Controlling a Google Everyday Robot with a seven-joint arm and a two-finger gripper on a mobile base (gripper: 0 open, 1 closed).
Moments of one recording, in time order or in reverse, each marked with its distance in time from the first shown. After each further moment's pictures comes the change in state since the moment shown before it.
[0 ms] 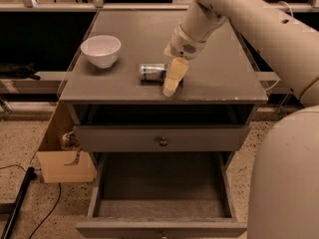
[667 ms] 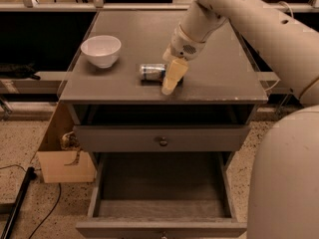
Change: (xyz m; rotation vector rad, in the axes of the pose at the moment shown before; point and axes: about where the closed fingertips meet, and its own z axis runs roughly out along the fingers) arm 0.000 0.000 0.001 -0.001 0.001 0.000
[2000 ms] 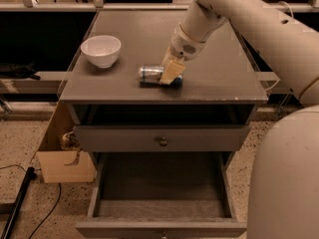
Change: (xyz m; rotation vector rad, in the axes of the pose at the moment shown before) arm 0.000 0.000 0.000 0.000 0.000 0.000
